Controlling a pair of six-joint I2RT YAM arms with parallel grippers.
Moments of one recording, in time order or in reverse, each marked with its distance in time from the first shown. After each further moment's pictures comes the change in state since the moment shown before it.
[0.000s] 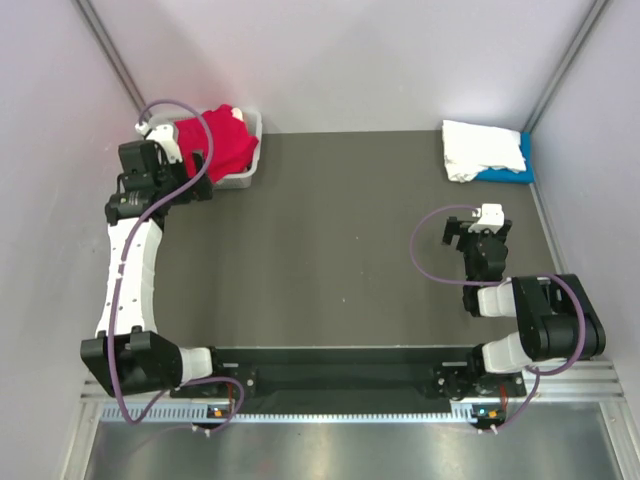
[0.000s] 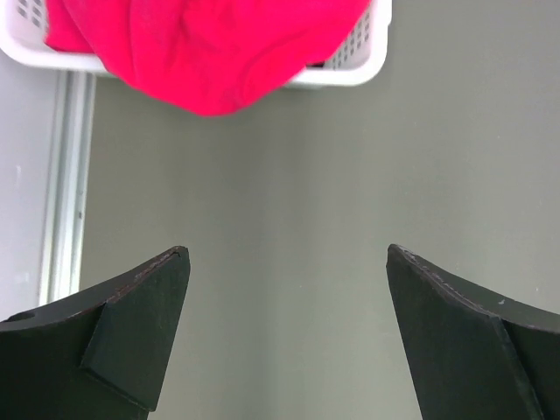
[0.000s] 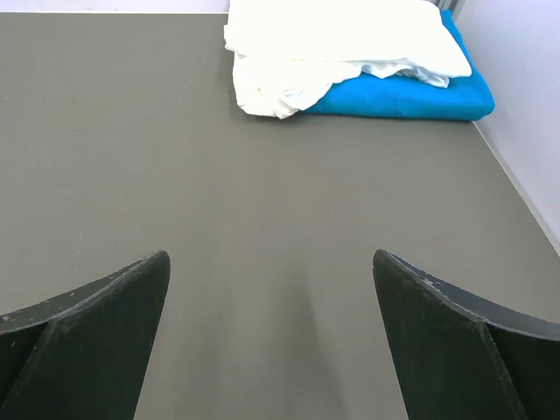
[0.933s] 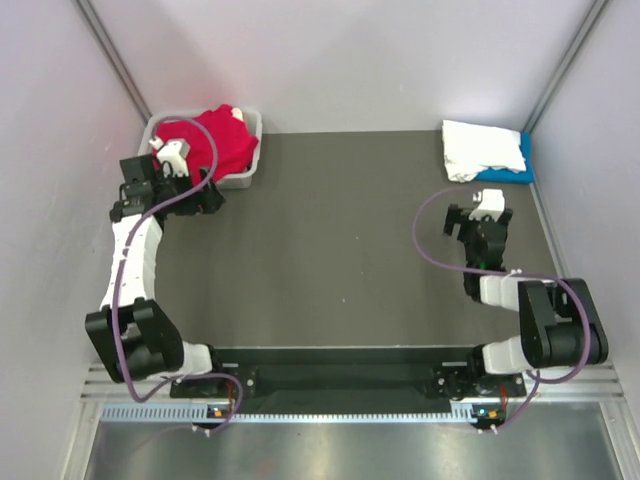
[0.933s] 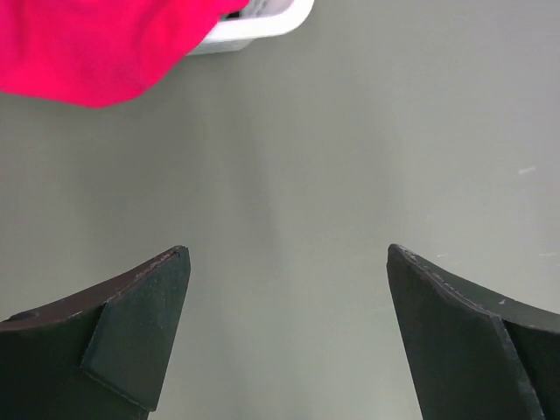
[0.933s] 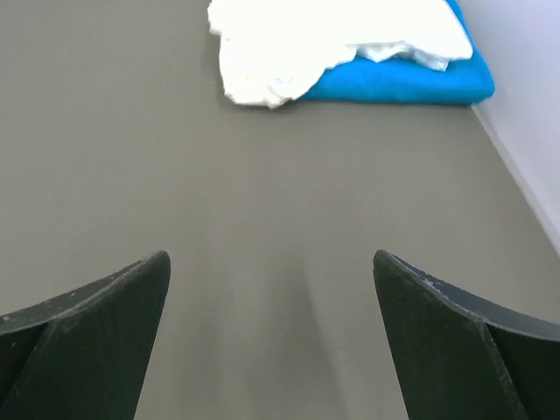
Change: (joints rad) left arm 0.061 0.063 -0.161 0.105 0.287 0.126; right arm 0.000 -0.030 0.066 -0.168 0.023 0.011
